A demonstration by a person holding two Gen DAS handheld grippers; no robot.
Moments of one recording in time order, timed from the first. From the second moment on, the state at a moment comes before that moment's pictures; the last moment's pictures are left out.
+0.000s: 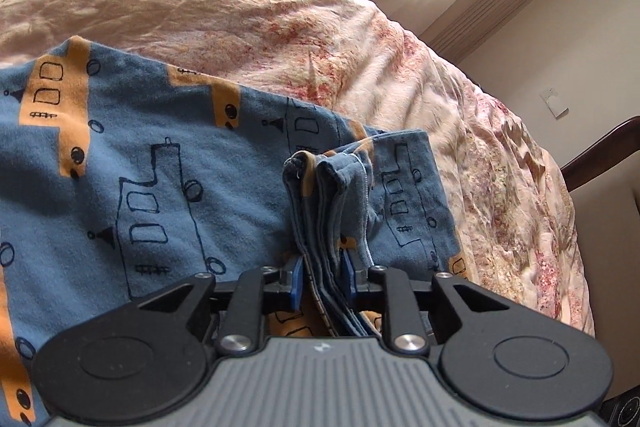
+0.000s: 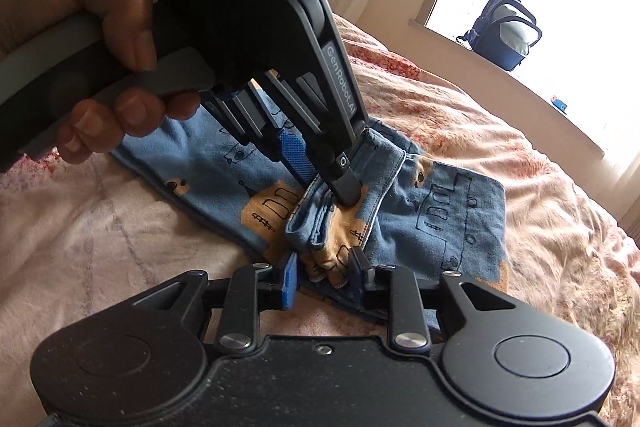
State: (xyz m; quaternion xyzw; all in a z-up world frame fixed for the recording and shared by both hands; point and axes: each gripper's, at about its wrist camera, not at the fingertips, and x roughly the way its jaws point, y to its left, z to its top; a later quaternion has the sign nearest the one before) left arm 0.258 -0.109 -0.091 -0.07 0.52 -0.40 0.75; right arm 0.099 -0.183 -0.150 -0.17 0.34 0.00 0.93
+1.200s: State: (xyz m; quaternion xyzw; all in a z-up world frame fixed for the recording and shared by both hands) left arm 0.251 -0.091 -0.077 -0.11 0.51 -0.37 0.77; right arm 0.091 -0.177 -0.133 -0.17 0.31 0.01 0.94
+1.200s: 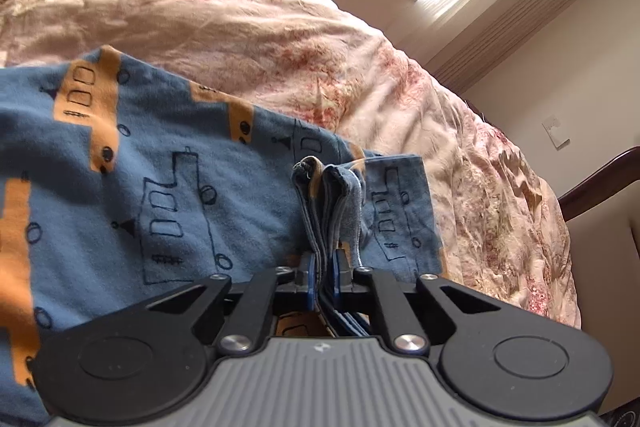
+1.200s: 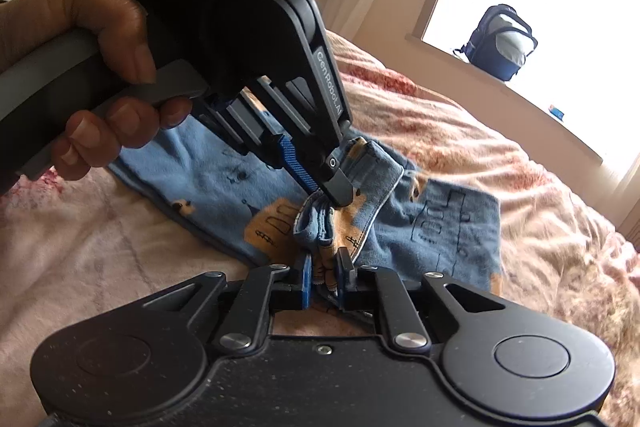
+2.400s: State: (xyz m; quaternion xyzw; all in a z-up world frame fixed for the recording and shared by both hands) left arm 0.253 0.035 -0.053 -0.08 0.44 -0.26 0.86; right arm 0.121 -0.119 -0.122 -0.22 0.28 0.11 0.93
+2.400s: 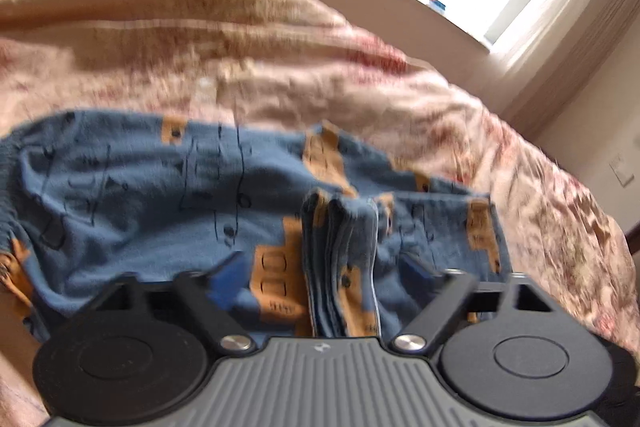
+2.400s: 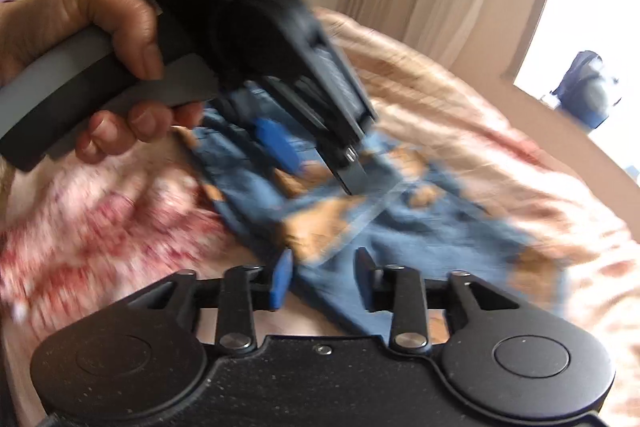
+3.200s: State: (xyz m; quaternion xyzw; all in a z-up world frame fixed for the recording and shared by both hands) left arm 0.253 0.004 -0.080 0.03 0.36 -0.13 0.93; right arm 0.209 -0.283 -0.125 -0.21 0.25 -0.08 0.94
